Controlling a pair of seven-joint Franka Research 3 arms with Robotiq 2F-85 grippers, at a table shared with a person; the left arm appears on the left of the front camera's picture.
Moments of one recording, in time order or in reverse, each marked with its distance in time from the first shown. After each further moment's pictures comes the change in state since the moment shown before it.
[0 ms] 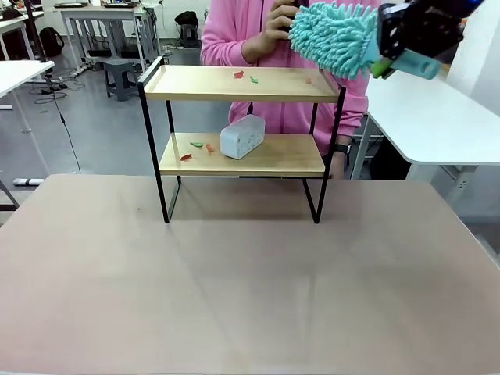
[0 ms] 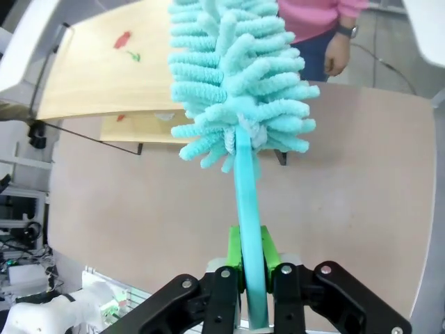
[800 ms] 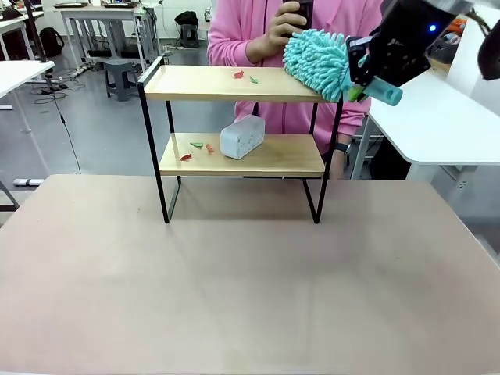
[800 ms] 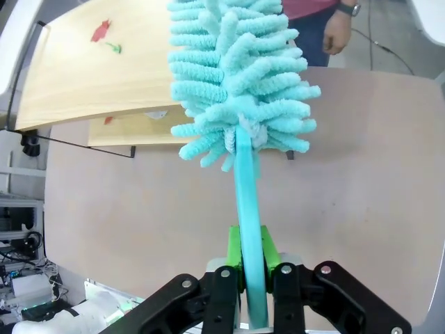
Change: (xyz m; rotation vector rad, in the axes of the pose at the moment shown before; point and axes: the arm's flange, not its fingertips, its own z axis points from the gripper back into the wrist) left arm 0.000 0.000 0.000 0.000 0.000 0.000; right arm -0.010 0.016 -0.045 -0.024 0.029 -0.053
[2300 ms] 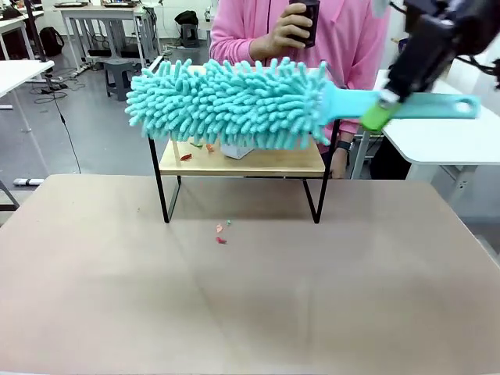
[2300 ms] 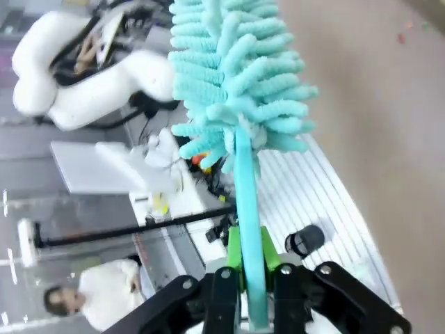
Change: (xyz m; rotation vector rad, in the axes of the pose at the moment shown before) left arm 0.000 0.000 0.000 0.000 -0.001 -0.001; right arm -0.058 -0.022 0.051 0.799 0.543 0.562
